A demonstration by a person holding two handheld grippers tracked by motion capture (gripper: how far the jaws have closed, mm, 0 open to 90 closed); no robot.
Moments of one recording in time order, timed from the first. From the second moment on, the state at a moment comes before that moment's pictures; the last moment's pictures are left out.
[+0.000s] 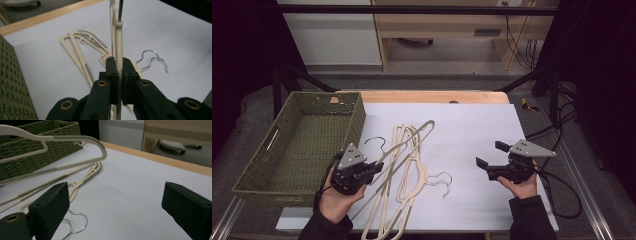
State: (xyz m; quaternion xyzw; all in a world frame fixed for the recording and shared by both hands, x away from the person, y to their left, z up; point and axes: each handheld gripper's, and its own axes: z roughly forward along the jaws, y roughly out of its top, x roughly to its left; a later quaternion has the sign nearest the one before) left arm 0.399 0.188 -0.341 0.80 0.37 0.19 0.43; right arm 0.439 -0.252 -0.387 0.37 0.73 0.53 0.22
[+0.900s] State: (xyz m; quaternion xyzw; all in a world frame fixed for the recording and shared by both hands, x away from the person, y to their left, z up) left arm 0.428 0.277 -0.238 0.80 0.30 0.27 0.44; right arm 0.437 -0.257 -0.383 0.38 0.72 0.54 0.22
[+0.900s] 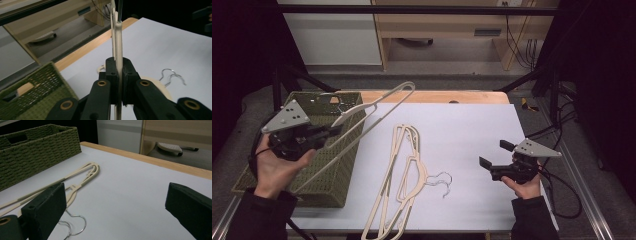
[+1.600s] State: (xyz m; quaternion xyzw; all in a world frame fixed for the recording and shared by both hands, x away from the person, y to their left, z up) left arm 0.480 0.381 -0.277 0.80 0.33 0.31 0.39; right arm 0.438 -0.257 -0.384 0.38 0.72 0.53 0.23
